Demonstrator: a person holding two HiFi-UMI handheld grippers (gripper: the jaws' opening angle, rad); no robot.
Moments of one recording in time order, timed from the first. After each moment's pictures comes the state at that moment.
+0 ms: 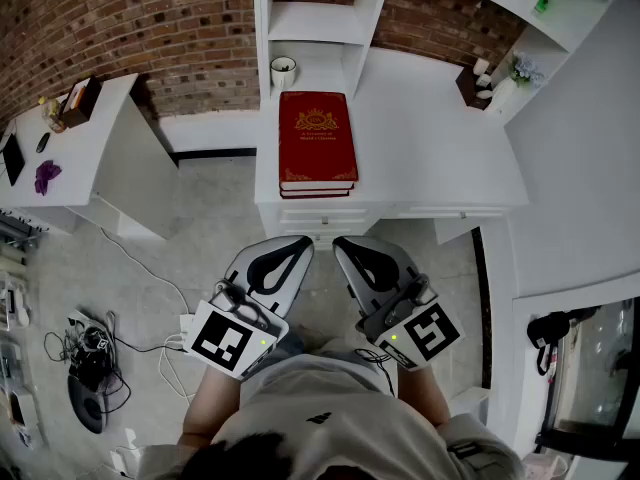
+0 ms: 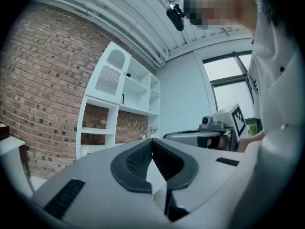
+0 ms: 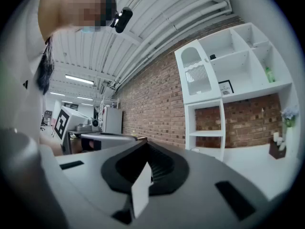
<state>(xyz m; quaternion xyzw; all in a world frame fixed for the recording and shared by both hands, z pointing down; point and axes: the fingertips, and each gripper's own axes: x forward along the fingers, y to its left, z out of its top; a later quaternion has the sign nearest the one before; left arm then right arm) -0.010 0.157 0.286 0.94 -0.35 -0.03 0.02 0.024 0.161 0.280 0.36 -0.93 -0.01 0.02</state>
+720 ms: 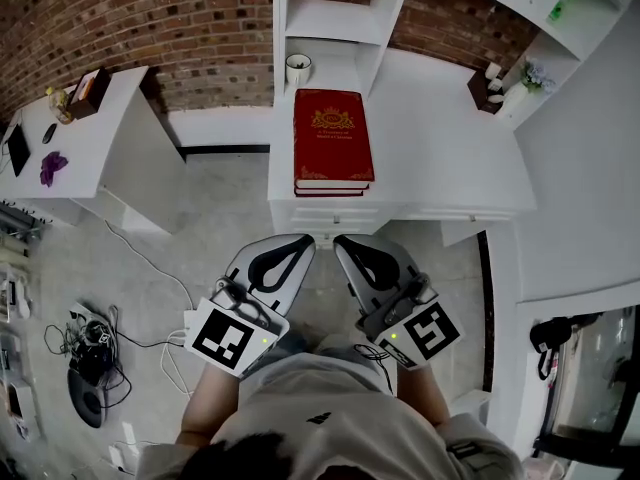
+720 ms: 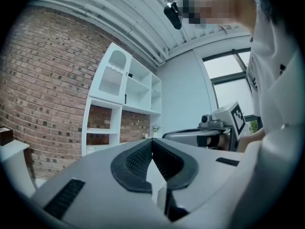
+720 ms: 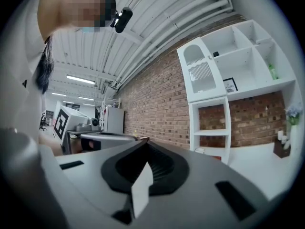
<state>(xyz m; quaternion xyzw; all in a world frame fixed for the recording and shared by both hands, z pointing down) -0.033 0.156 0.292 0.94 -0.35 -0.01 0.02 -0.002 0.157 0.286 0.36 -0.93 -0.01 0.02</state>
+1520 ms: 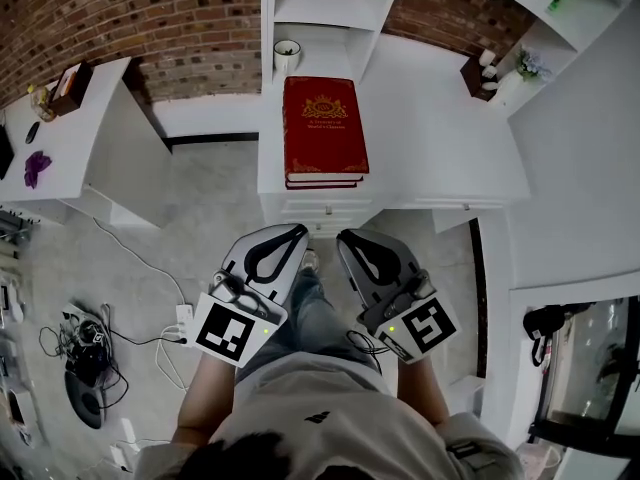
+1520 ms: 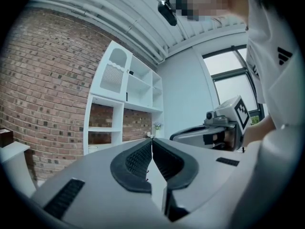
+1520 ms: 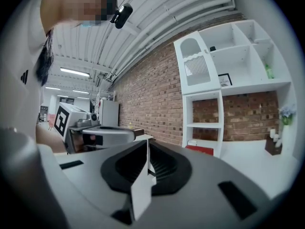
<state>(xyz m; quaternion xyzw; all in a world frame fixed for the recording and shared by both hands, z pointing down) -0.035 0.134 0.316 0.93 -0.36 0.00 0.00 0.011 0.142 0.317 0.38 -0.92 0.00 0.06</state>
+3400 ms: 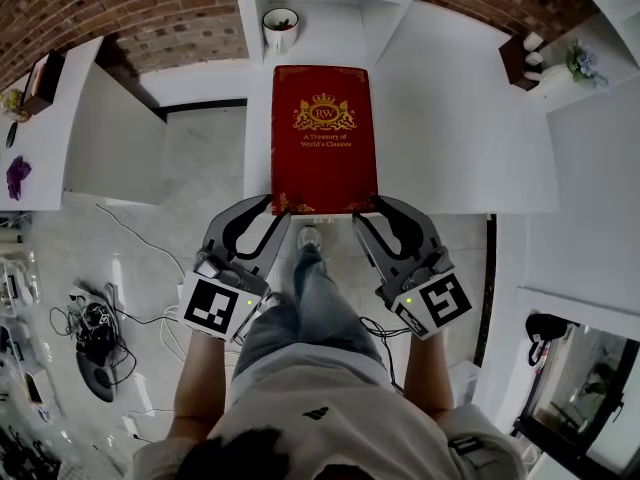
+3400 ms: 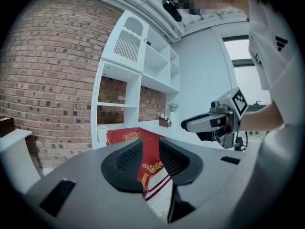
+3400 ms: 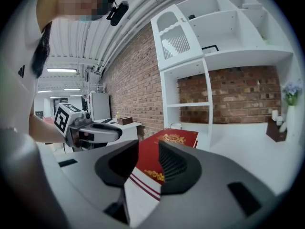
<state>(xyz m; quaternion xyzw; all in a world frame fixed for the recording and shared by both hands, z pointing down) -0.034 -0.023 0.407 0.91 -0.40 0.08 0.07 0.075 -0.019 0.393 0.39 -0.91 0.07 0.11</state>
